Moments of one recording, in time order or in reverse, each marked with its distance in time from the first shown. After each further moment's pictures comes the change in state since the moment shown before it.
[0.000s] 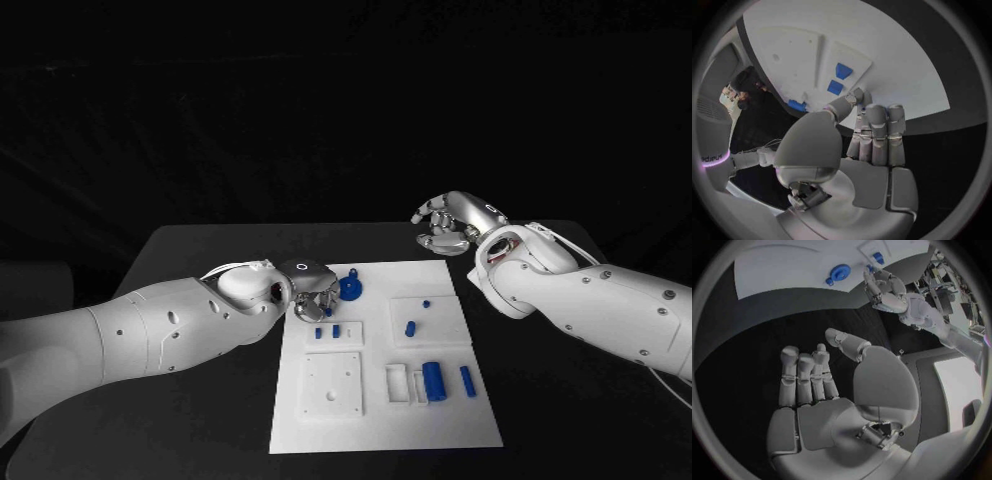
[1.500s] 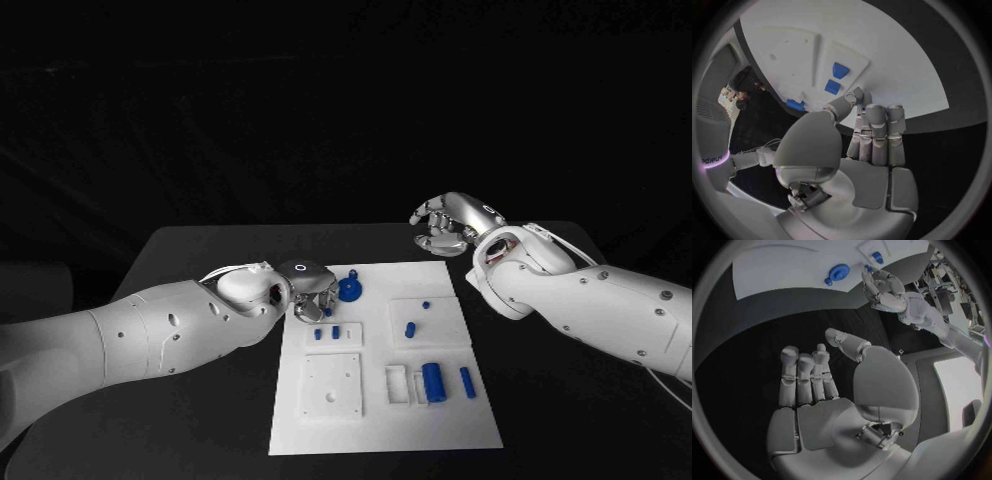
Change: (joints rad) left arm -0.007 0.005 0.001 -0.014 0.002 -0.025 0.000; left_hand 0.001 -0.004 0.002 -0.003 0.000 0.011 0.000 -0.003 -0.001 0.002 0.002 0.000 0.003 0.000 0.000 0.000 0.003 0.000 0.002 -0.002 0.004 0.001; right arm 0.001 0.005 0.000 0.001 -0.002 0.002 -0.002; right_hand 0.000 0.000 0.000 0.000 0.000 -0.002 0.002 0.000 0.000 0.000 0.000 0.000 -0.002 -0.002 0.002 0.000 -0.001 0.000 0.000 0.000 0.000 0.002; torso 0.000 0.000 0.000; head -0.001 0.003
